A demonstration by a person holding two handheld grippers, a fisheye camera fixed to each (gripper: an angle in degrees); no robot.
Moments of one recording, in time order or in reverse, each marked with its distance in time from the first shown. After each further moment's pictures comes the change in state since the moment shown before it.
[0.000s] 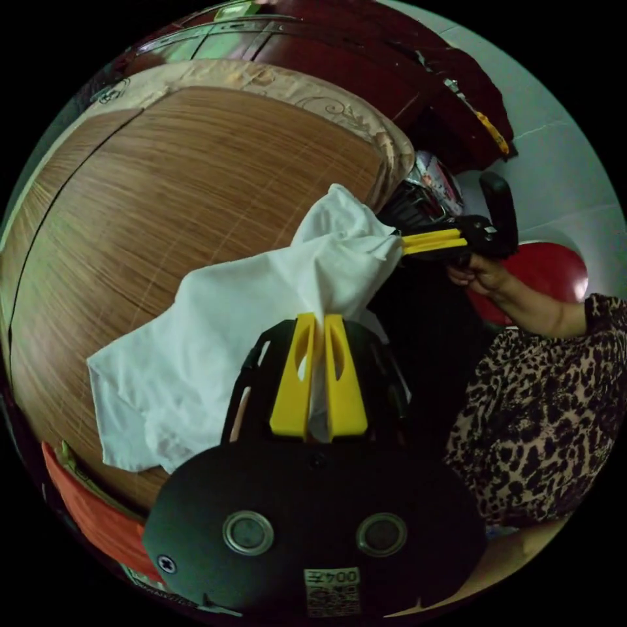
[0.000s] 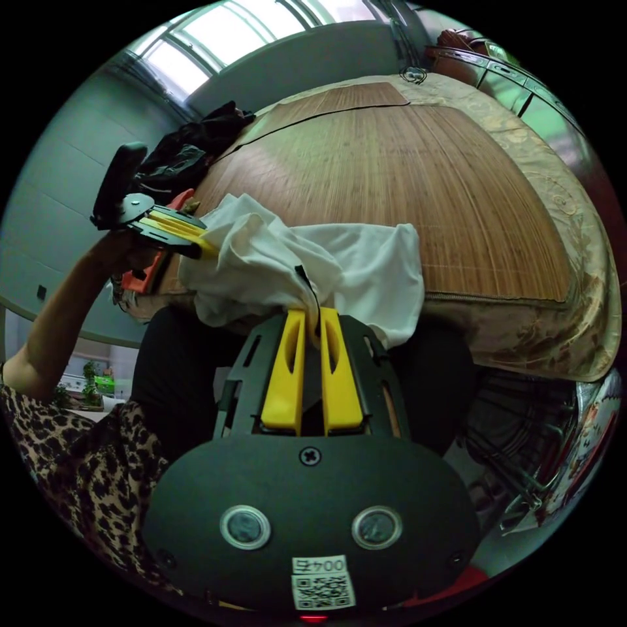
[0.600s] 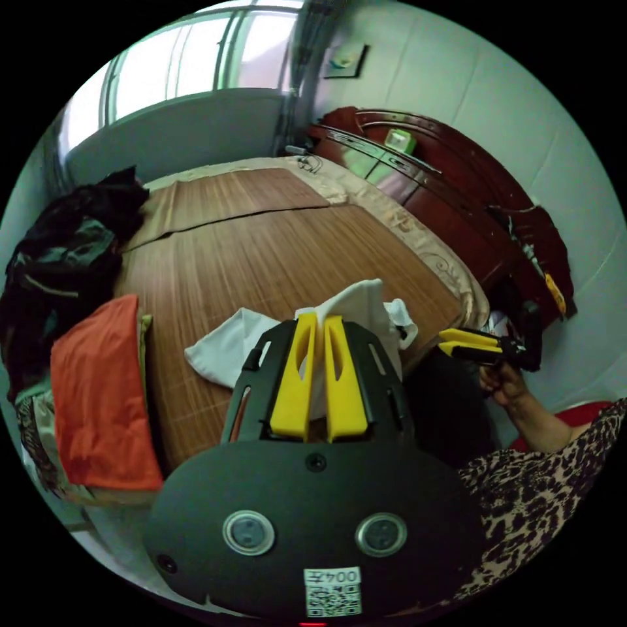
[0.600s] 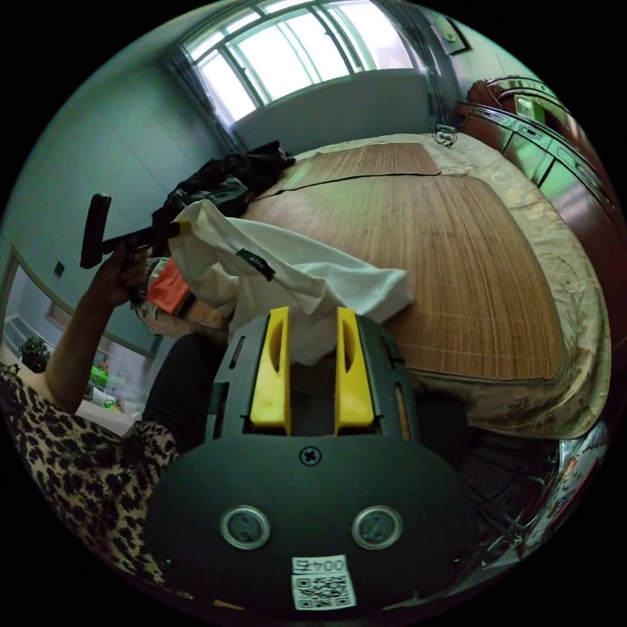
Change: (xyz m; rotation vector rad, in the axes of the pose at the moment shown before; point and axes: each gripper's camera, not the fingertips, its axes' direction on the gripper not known) left arm -0.068 0.232 -0.148 0.522 -0.322 -0.563; right arm -0.043 -0.078 -0.093 0.186 -0.020 -0.150
